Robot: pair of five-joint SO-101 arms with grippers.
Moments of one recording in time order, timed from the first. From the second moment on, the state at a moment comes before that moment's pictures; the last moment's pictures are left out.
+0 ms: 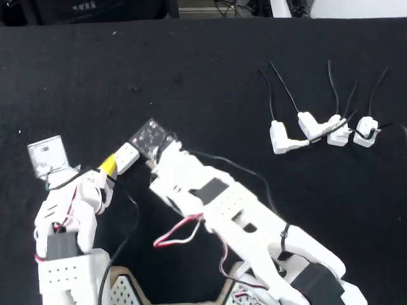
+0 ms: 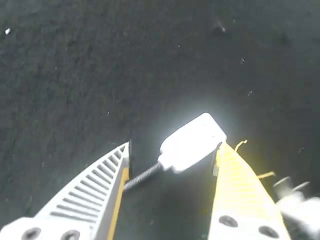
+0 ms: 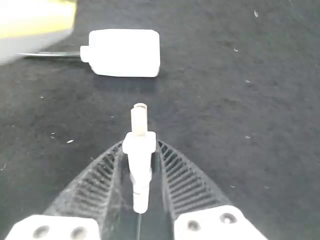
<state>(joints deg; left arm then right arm) -14.6 -93.4 84.5 50.4 8.6 -41.5 -25.3 61.1 23.6 8.7</state>
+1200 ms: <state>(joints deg) -5.6 -104.7 89.5 56.7 7.4 -50.3 -46.2 74.9 17.0 8.7</state>
